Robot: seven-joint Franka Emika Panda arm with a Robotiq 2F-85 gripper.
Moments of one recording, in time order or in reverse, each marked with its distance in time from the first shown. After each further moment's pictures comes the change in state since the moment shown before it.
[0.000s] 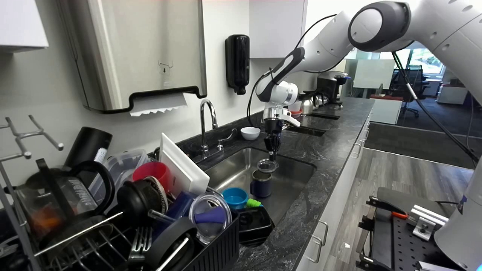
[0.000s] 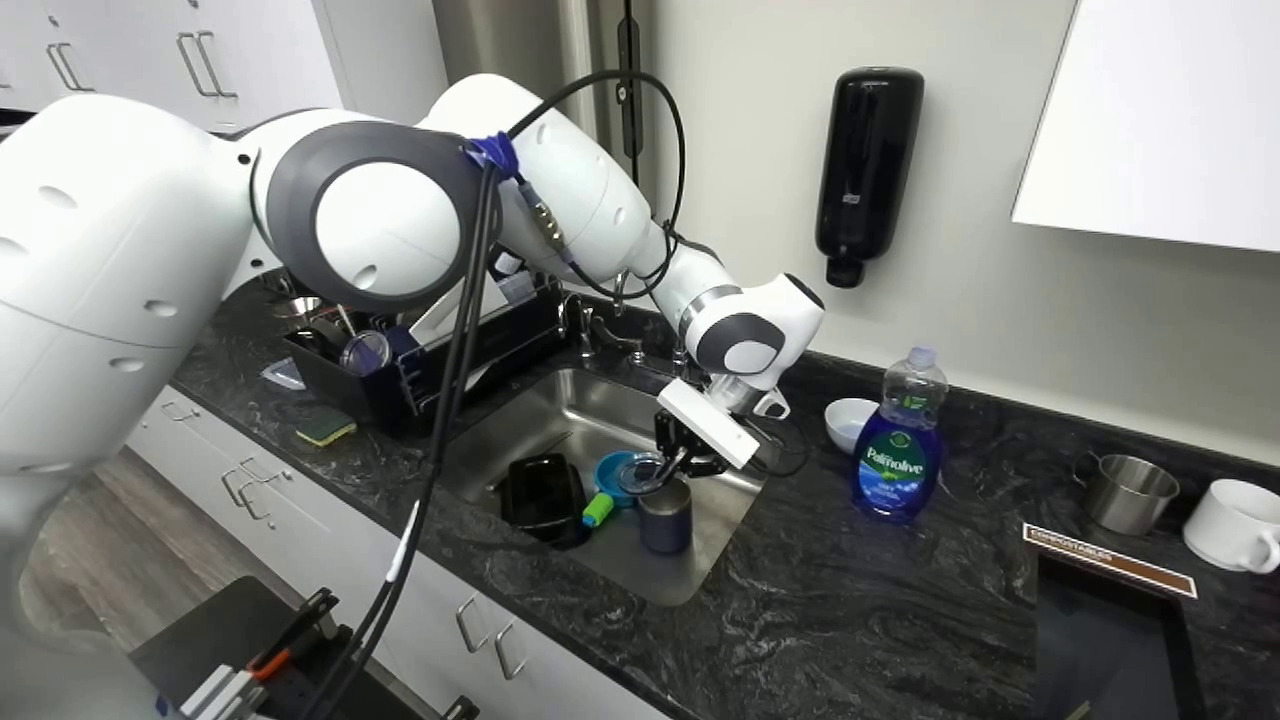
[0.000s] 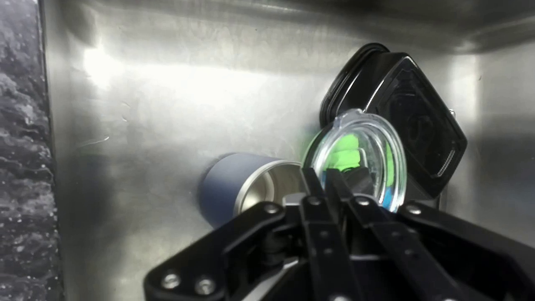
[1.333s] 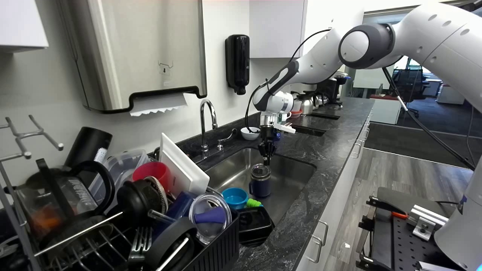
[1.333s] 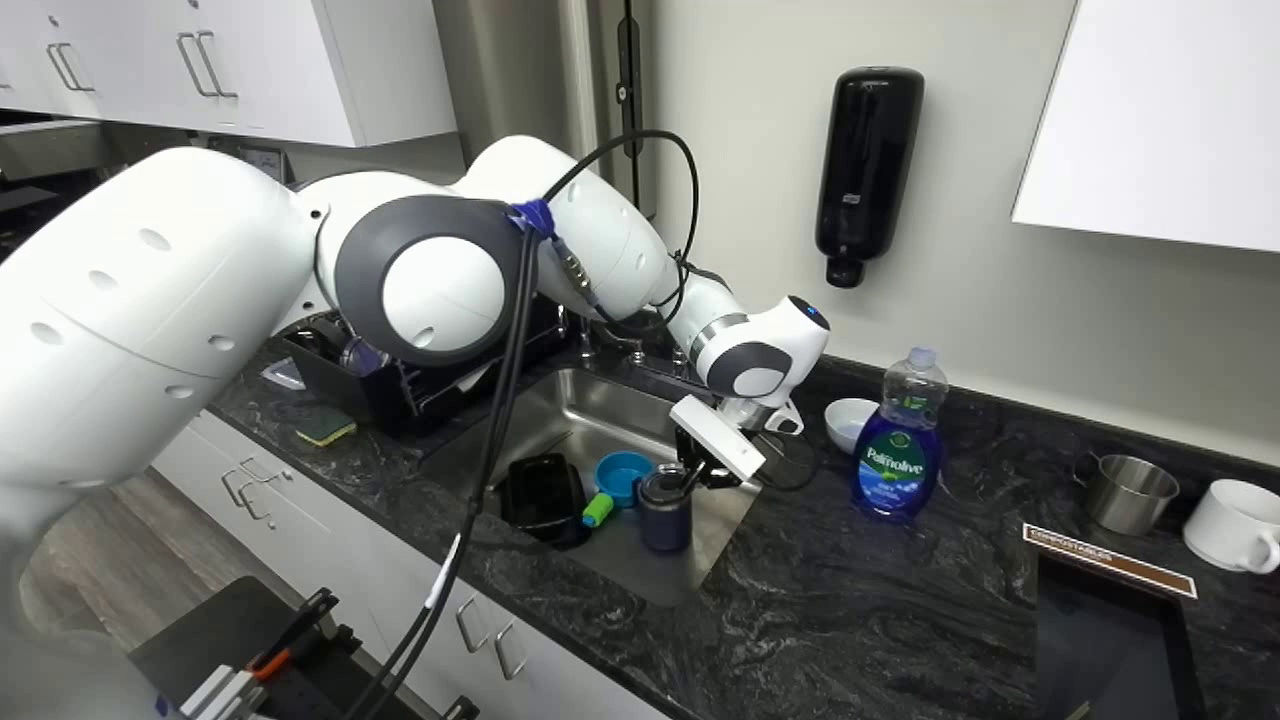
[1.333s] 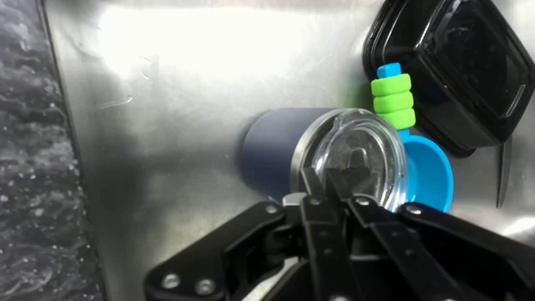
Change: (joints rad) arm -0.001 0.141 0.004 0.140 0.000 0.083 0.114
